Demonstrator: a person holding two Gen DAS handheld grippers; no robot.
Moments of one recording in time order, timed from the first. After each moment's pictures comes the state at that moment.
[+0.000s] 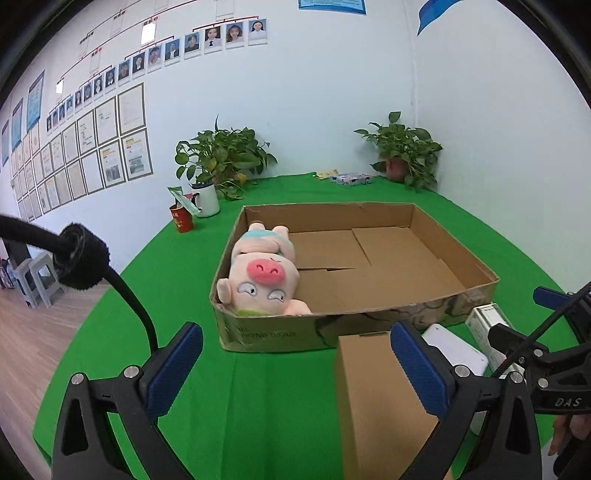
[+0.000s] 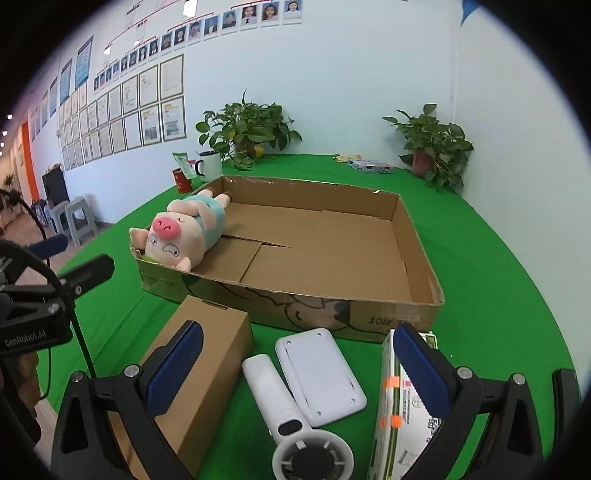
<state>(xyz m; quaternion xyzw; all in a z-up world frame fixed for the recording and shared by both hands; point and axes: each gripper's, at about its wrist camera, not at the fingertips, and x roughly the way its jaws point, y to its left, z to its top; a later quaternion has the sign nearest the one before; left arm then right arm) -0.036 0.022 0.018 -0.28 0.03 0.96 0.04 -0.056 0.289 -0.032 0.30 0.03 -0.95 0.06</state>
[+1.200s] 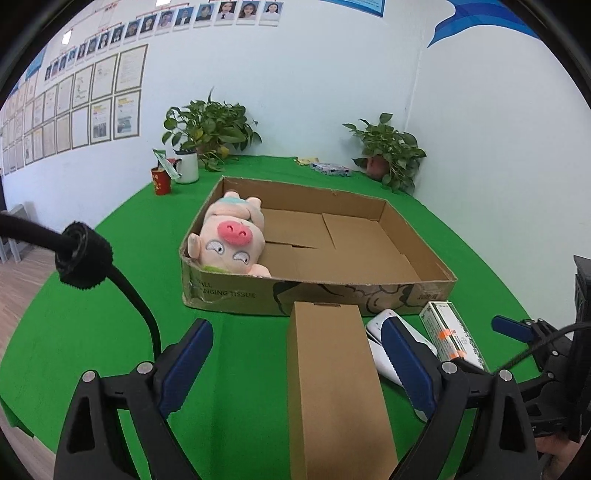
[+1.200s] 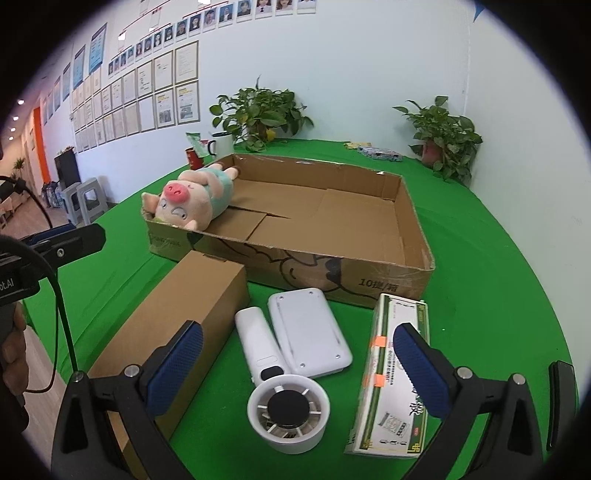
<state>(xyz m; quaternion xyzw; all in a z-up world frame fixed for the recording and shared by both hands) 0.016 0.031 0.019 -0.32 -0.06 0.94 0.09 -0.026 0.299 -0.050 0.33 0.06 -0.94 0.10</state>
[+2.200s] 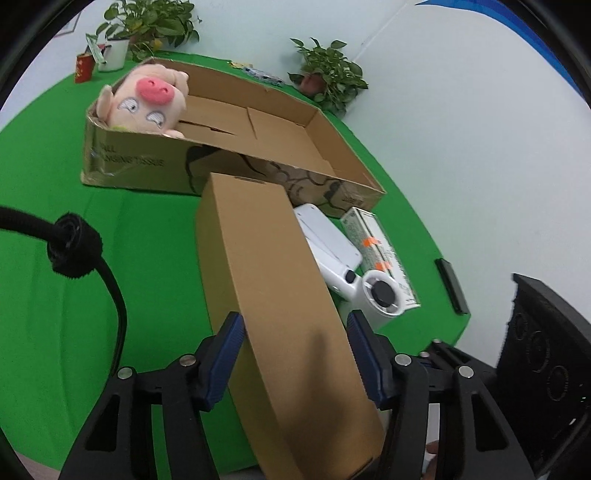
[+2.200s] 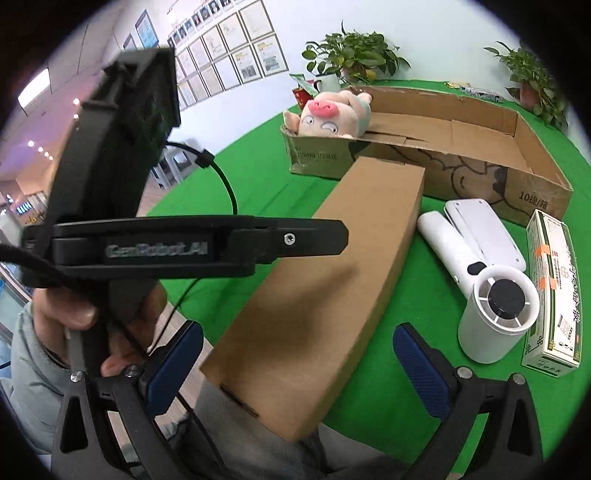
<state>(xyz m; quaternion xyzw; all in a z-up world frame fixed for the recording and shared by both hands) 0.010 0.039 -0.055 -0.46 -0.16 0.83 0.27 0.024 0.222 -0.094 0.45 -0.01 -0.85 0.27</state>
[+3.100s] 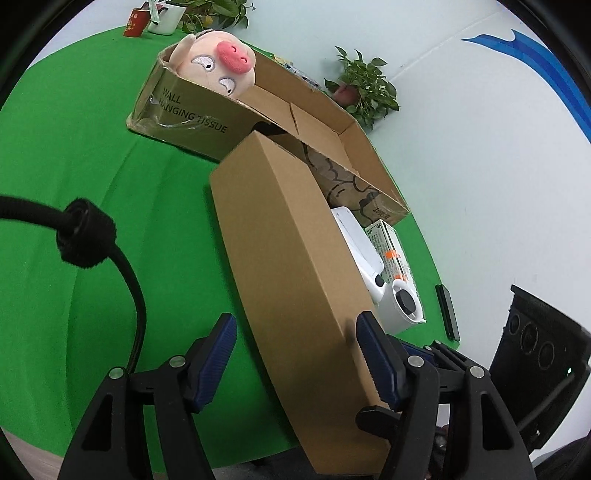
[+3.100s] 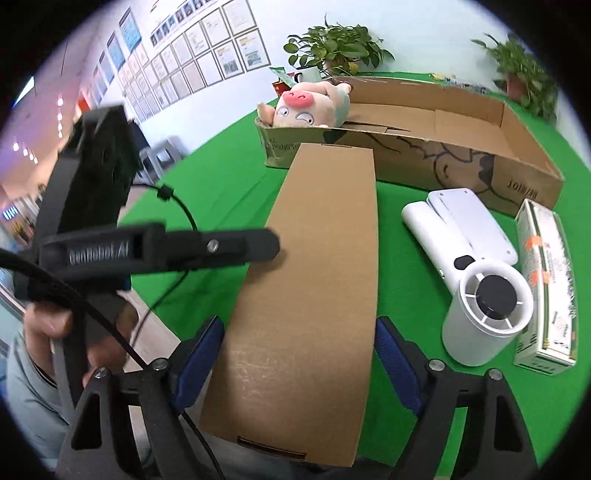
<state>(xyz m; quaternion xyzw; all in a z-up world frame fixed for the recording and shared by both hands) 0.005 0.002 -0.090 -0.47 -0.25 0.81 0.24 0.009 0.232 -0.102 0.45 -0.02 -0.86 0.24</state>
